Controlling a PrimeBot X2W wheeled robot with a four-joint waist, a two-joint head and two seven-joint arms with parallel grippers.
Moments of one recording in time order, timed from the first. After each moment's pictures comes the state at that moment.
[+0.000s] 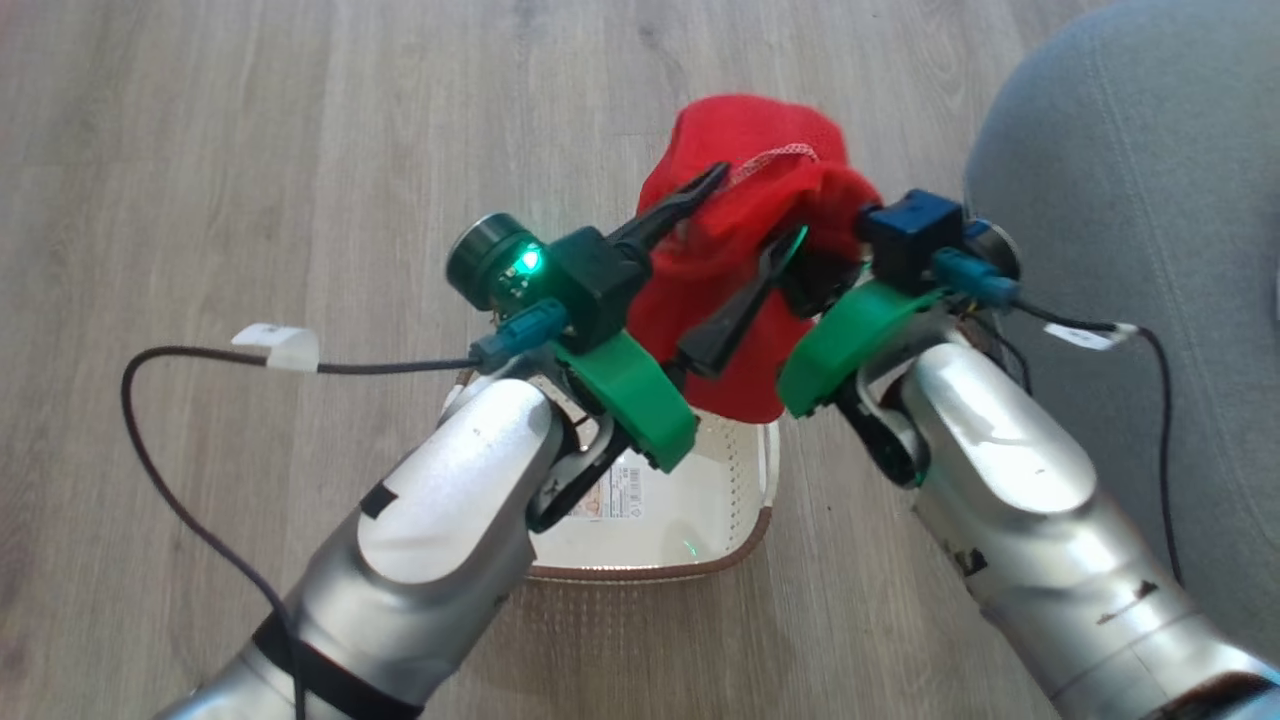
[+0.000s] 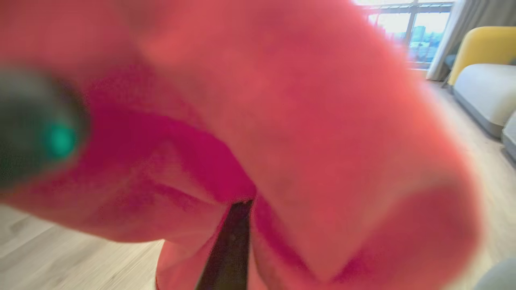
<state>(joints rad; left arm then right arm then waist) -0.69 0.05 -0.73 0.33 -0.42 -0.11 -0.24 -0.71 -0.07 0.52 0.65 0.37 0.13 -0.25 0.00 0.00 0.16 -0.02</state>
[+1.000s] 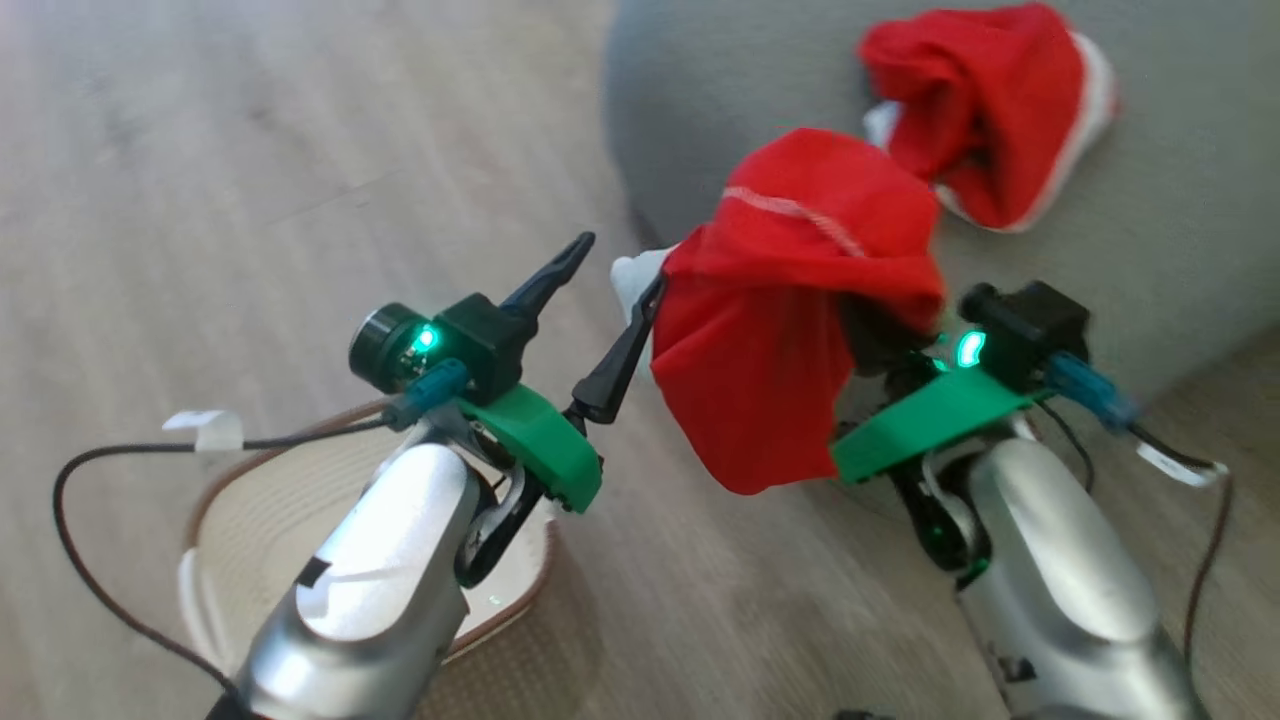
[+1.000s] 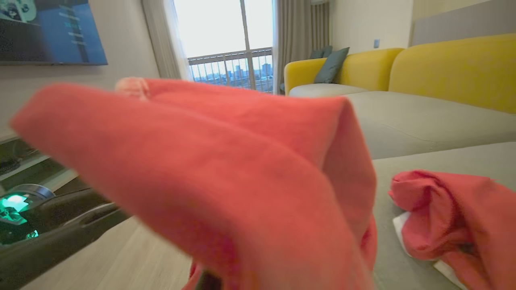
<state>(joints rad) -0.53 0.10 -0.57 0.37 -0.36 -0.11 -0.25 -0.42 -0.07 0.31 0.31 0.33 0.13 -0.25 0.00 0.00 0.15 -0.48</state>
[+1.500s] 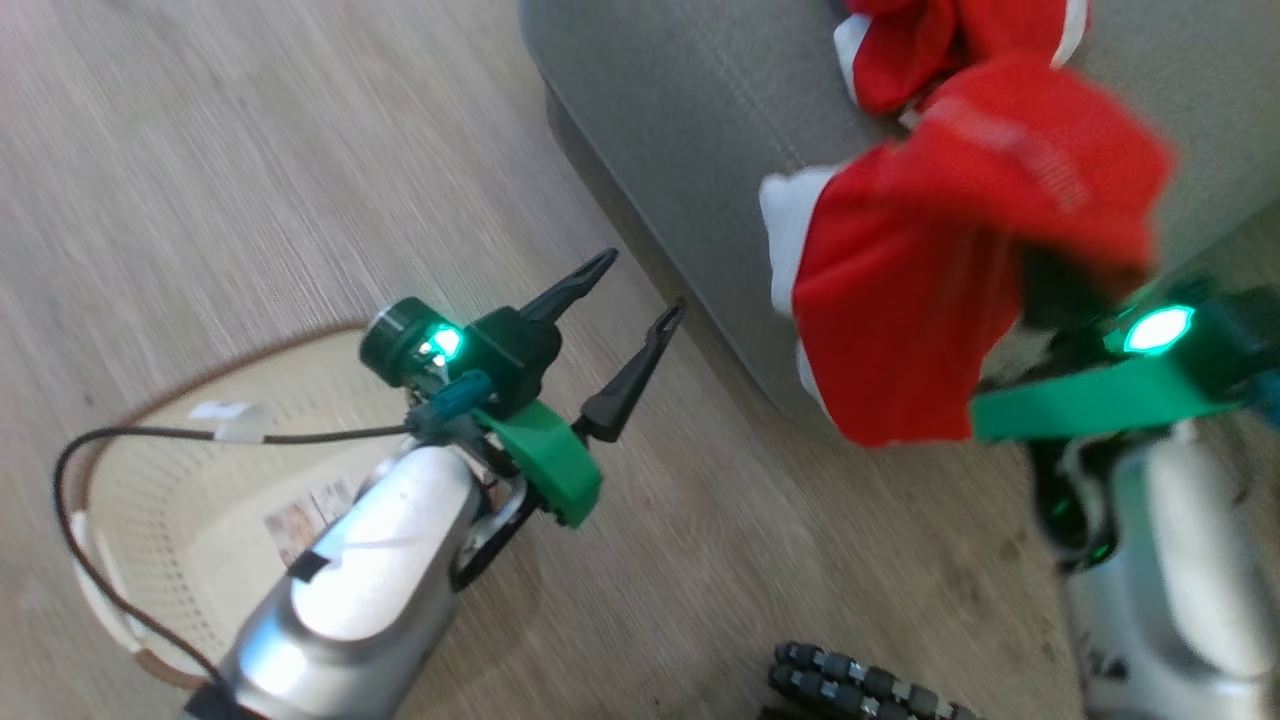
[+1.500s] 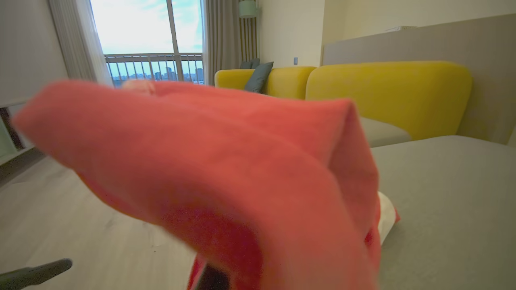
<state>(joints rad) -0.56 0.15 -0.66 0.37 -0.34 -0.13 -0.25 -0.32 -0.05 0.04 0.08 0.25 0.13 -0.25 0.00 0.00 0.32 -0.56</state>
